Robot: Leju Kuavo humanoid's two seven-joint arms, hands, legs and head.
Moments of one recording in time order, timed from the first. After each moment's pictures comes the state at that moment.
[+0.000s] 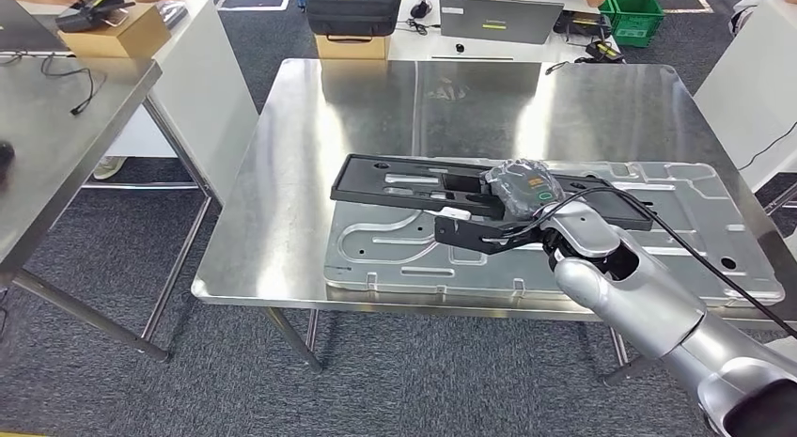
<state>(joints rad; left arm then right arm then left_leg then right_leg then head) -0.16 -0.06 -1.10 -0.21 0.62 0.36 0.08 -0.89 -0.46 0.96 -1.47 0.52 0.18 0.44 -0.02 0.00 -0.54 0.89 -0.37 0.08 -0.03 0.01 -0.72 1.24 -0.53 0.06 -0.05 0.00</state>
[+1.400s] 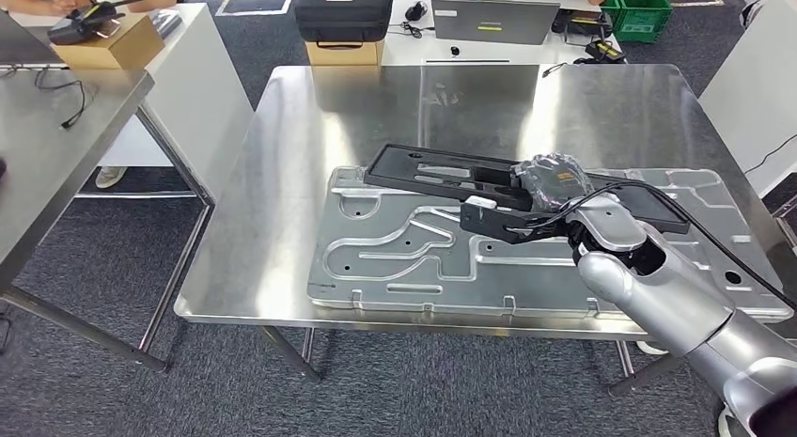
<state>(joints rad) -0.15 -0.05 -1.08 -0.21 0.59 0.36 0.05 -0.90 -0.52 0.95 -1.47 0.50 0.19 0.48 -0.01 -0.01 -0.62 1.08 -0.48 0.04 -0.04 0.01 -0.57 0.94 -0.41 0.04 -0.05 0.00</state>
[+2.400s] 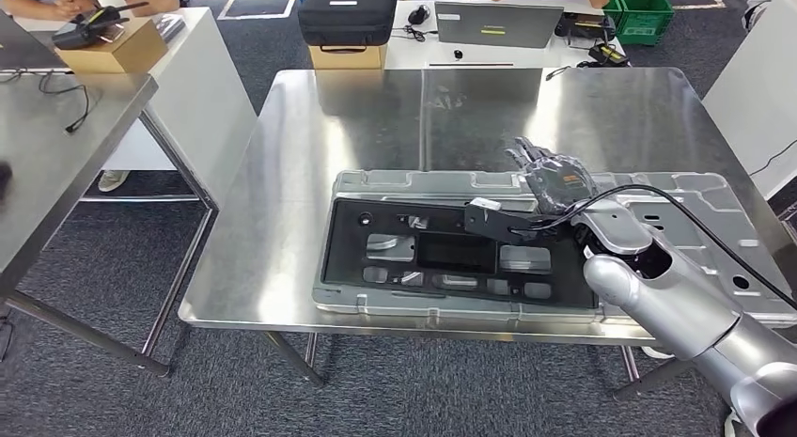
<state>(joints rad) -0.15 -0.05 -1.08 -0.21 0.60 0.36 0.04 -0.89 -0.54 0.95 -1.49 0.50 0.20 0.50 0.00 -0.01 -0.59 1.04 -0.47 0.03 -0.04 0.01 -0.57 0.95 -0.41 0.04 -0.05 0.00</state>
